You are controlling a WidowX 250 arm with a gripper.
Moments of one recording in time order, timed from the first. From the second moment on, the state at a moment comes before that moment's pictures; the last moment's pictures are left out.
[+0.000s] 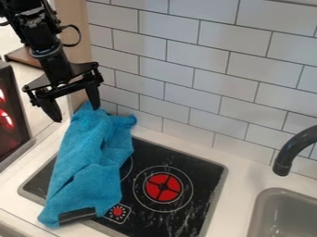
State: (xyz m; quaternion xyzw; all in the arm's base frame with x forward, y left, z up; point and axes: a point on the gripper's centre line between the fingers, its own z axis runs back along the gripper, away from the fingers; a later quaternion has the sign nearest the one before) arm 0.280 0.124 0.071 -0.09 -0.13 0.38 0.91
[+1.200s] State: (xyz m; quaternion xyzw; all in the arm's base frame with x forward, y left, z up) arm 0.230 0.062 0.061 -0.07 -0.12 0.22 0.97
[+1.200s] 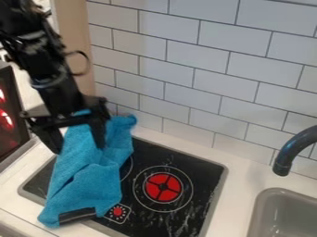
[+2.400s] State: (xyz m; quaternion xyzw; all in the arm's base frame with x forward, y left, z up) arm 0.205 0.041 -0.026 0.00 -0.05 0.17 0.98
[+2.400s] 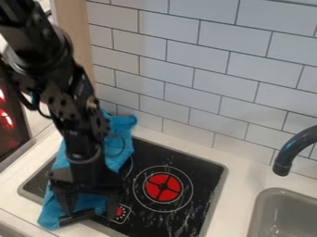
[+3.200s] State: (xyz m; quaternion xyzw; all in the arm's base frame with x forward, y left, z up) arm 0.204 0.035 -0.038 0.02 -0.06 0.16 0.99
